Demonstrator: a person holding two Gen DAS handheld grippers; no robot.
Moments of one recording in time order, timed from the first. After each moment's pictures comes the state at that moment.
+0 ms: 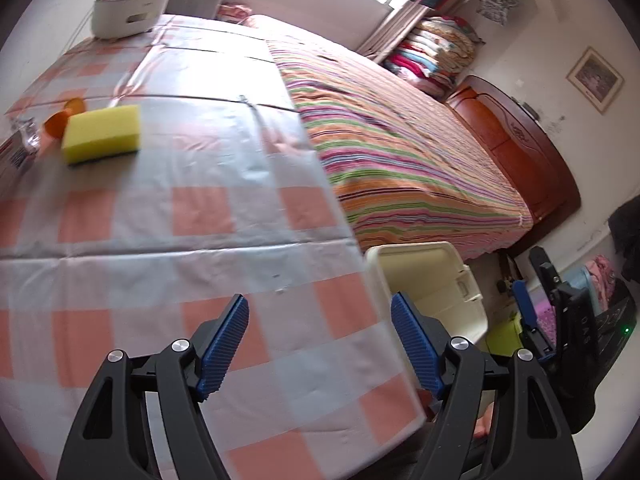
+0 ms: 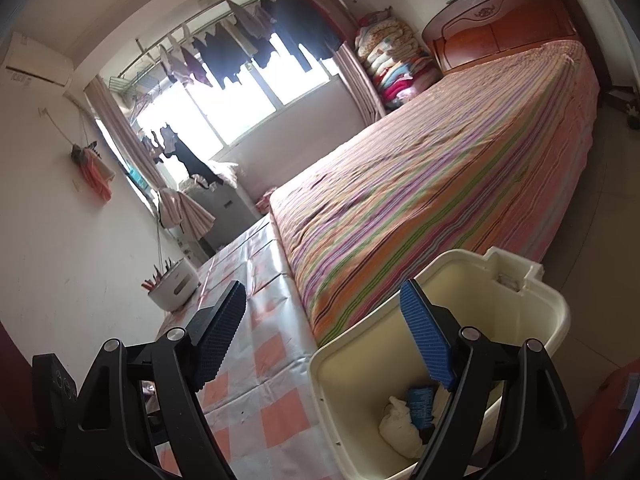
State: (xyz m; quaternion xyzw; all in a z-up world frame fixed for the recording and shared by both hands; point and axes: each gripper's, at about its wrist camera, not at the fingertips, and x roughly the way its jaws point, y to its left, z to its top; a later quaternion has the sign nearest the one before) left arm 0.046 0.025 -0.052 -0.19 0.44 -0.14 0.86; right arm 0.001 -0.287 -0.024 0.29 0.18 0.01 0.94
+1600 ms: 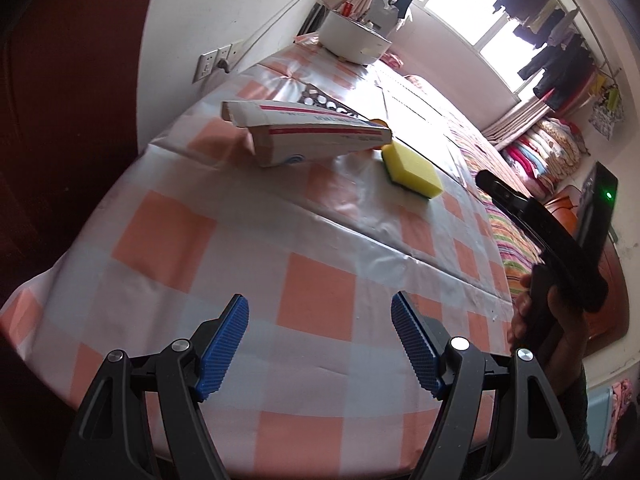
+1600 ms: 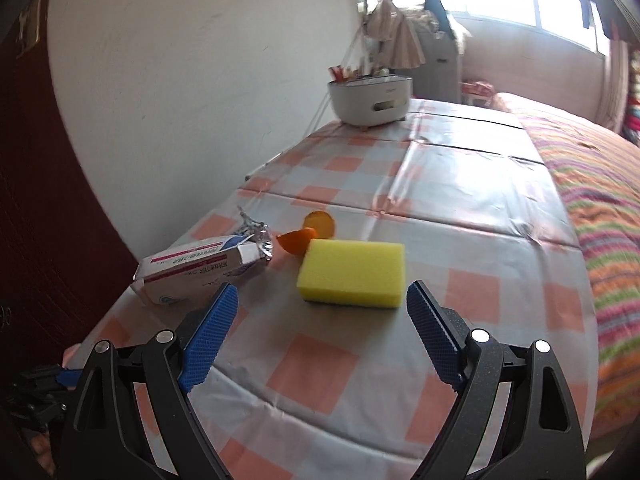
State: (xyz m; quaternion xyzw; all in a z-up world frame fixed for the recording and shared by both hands) left arm -0.066 0.267 -0.082 -0.30 0.40 0.08 0.86; right arm 0.155 0.057 -0.025 -0.05 0.35 0.36 0.86
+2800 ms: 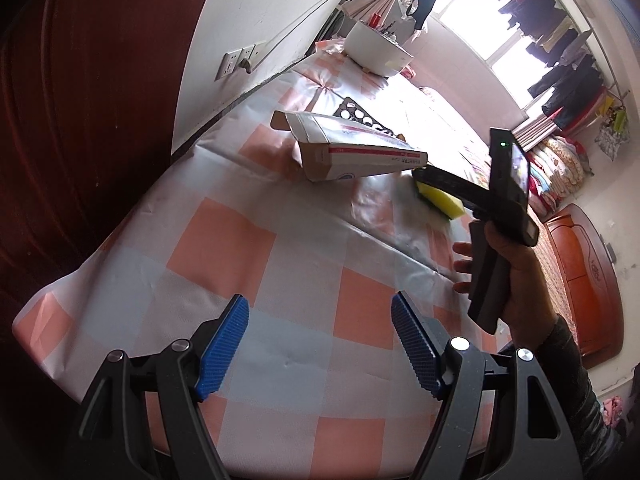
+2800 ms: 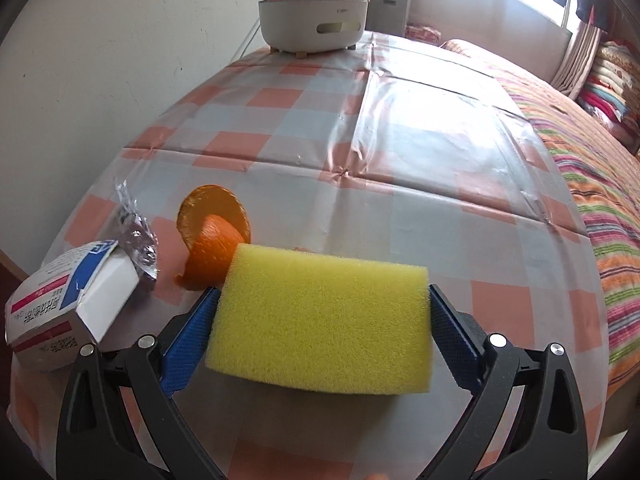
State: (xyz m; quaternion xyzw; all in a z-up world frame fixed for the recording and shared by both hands) left arm -0.082 0.302 -0.086 -0.32 0.39 0.08 0.86; right arm 0.236 0.145 -0.094 -0.12 0.45 0.21 0.86
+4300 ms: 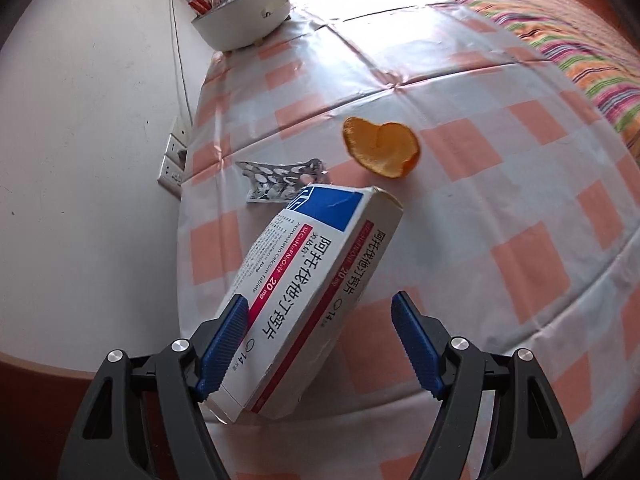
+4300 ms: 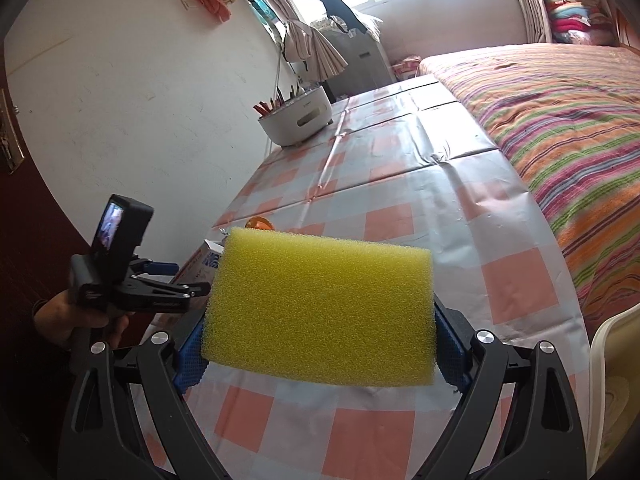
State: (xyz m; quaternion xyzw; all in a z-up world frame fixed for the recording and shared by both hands) left arm 0.138 0.245 -0.075 0.13 0.55 0.08 0.82; right arm 0.112 -0.064 -0.033 0.13 0.36 0.29 0.88
